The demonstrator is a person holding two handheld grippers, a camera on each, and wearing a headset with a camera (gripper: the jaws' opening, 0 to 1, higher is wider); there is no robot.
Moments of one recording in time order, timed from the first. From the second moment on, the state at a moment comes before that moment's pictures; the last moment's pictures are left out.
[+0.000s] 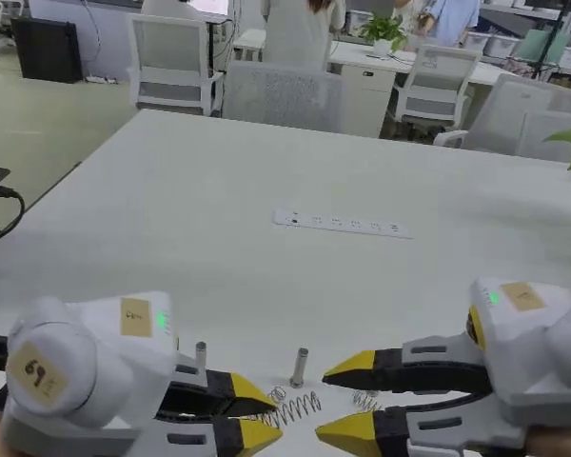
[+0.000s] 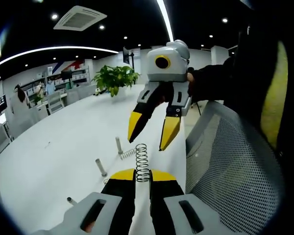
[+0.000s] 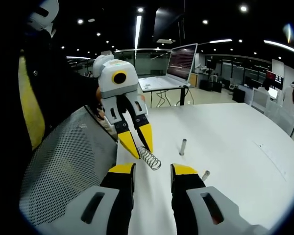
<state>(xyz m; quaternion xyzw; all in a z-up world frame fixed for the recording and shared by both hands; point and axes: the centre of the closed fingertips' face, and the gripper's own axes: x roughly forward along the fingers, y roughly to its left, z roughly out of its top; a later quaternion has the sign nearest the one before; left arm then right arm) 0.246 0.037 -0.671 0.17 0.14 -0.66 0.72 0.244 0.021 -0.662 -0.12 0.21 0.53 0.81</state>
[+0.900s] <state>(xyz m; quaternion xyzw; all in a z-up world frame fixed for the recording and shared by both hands) 0.230 0.028 -0.666 0.20 0.11 -0.68 0.69 0.228 0.034 -0.661 -0.11 0.23 0.57 0.78</state>
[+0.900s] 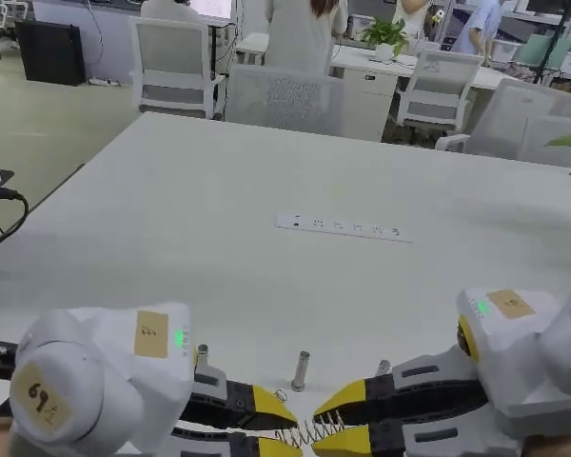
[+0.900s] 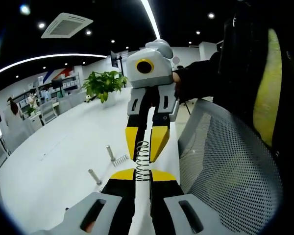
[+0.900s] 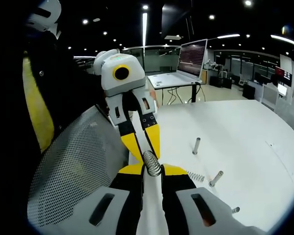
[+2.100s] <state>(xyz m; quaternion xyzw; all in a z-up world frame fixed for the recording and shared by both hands) 0.242 0.029 -0.667 0.18 0.12 -0.66 0.72 0.237 0.058 -0.655 -0.27 0.30 0.58 0.71</state>
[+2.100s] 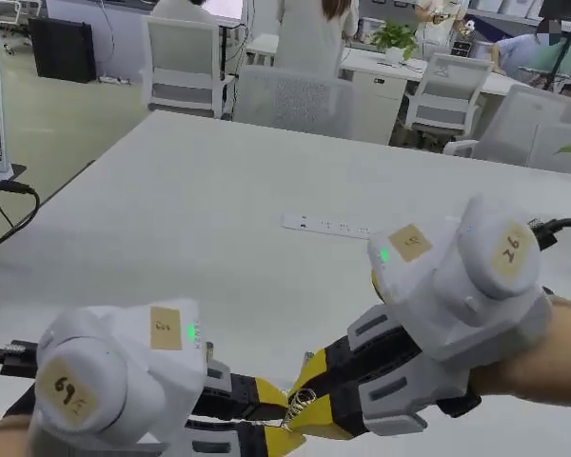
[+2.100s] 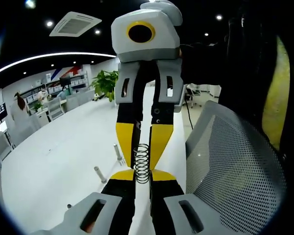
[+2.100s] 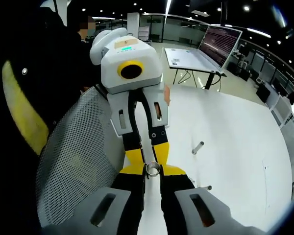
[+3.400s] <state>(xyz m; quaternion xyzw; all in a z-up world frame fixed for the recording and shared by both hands) 0.252 0.045 -0.675 0.13 0.15 -0.64 0.75 0.249 0.062 -0.656 -0.24 0.30 0.58 0.72</state>
